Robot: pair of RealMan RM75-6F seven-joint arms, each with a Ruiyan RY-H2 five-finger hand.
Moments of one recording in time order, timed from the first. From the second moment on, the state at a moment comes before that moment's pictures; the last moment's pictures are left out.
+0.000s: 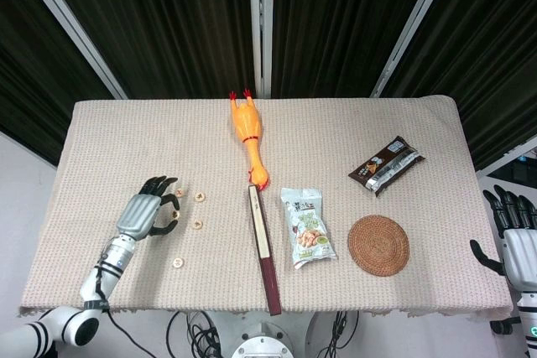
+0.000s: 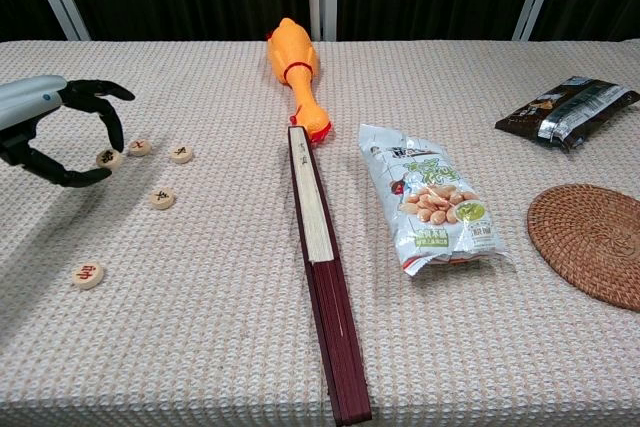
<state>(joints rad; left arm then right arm) -0.49 -1.50 -0.13 -1.40 1.36 1.03 -0.04 0.04 -1.05 0.07 -1.62 -1.49 1.51 0.05</state>
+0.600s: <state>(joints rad) -0.59 -1.61 -0.19 -1.13 1.25 0.89 -0.12 0.04 -1.04 0.07 -1.62 -1.50 1.52 0.07</state>
